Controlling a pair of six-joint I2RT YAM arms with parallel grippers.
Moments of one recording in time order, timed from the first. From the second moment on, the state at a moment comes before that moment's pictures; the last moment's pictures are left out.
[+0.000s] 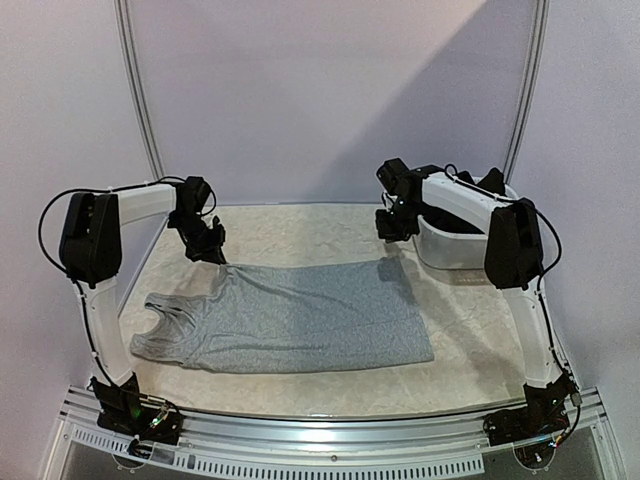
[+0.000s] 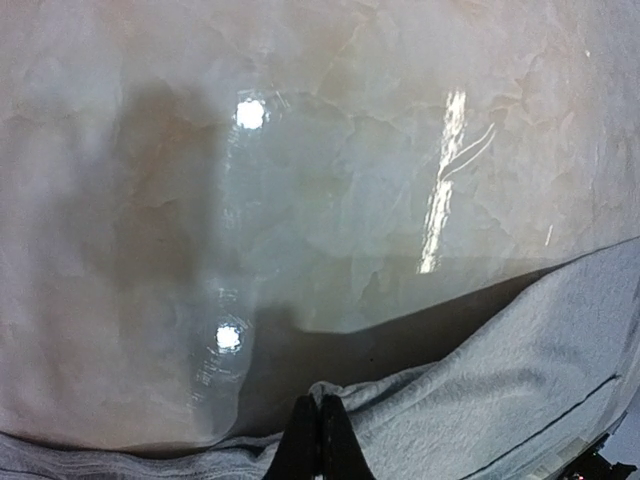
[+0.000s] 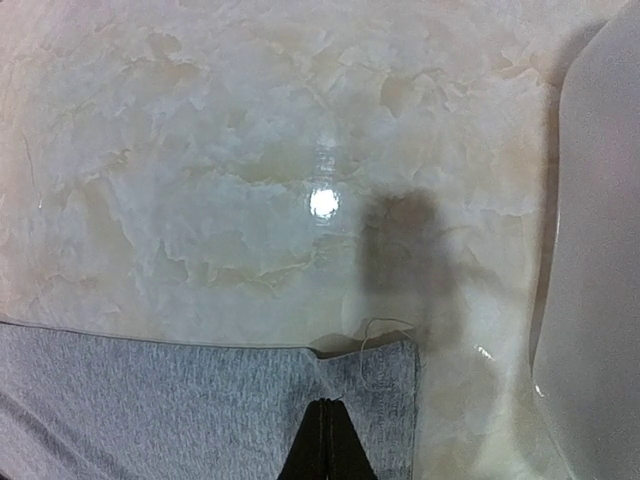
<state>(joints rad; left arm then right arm) -0.17 2.06 1.59 -0.86 0.24 -0.37 0.50 2.40 2.21 -0.97 0.07 0.42</state>
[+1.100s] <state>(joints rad) -0.14 2.05 1.53 -0.89 0.21 -0.32 0.51 2.57 2.32 -1.06 0.09 0.52</state>
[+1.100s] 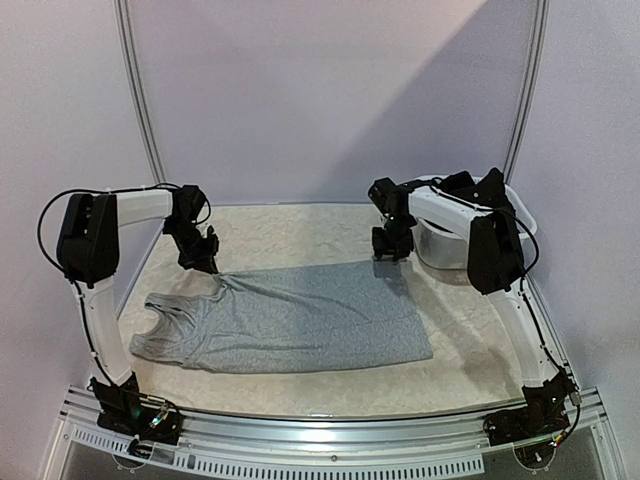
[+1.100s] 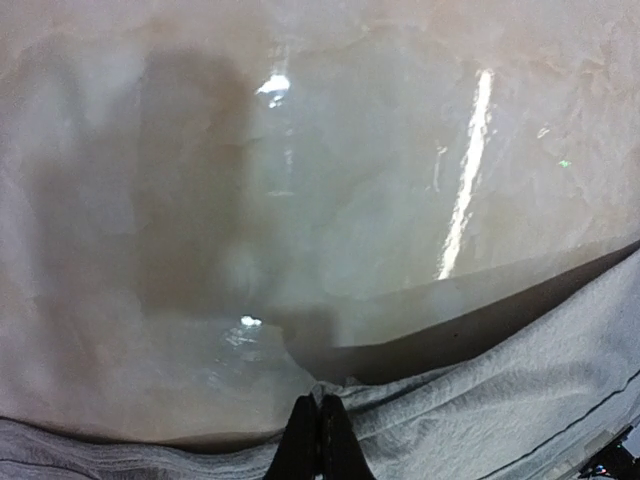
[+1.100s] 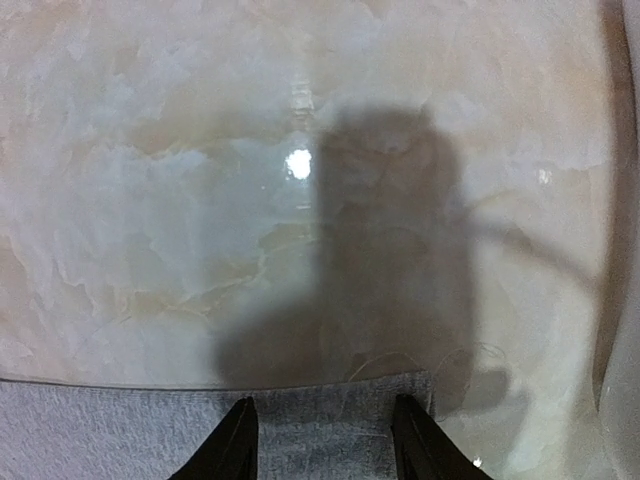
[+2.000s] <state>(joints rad) -0.12 2.02 1.47 -0.88 0.21 -0.31 0.52 2.57 2.33 -1.00 0.19 0.56</state>
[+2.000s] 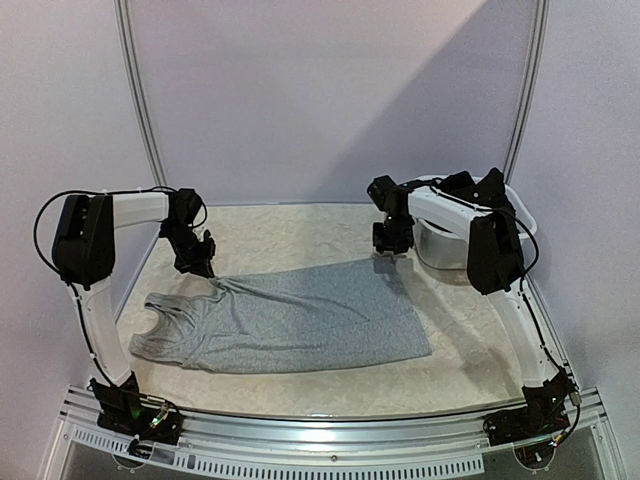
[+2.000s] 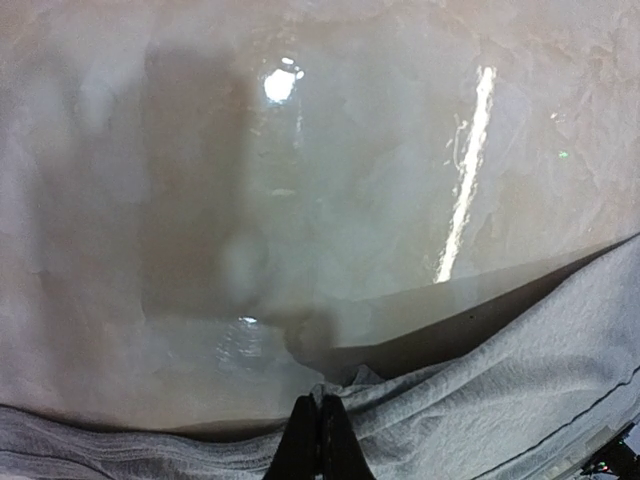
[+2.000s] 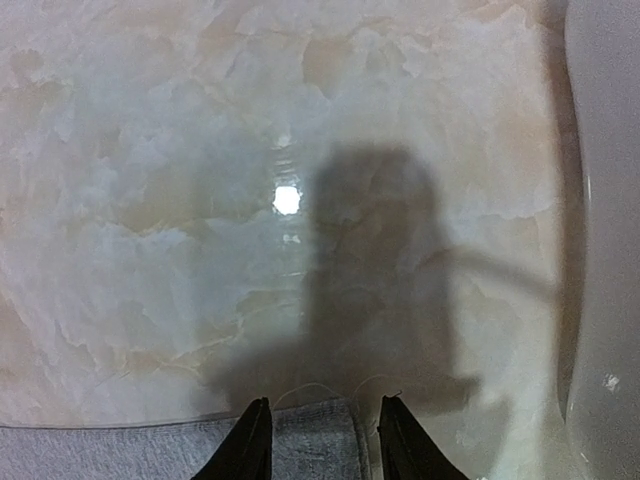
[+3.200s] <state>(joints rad) -0.14 2.02 1.54 -0.89 0.22 -0.33 0.52 2.51 2.25 -0.96 0.16 0.49</state>
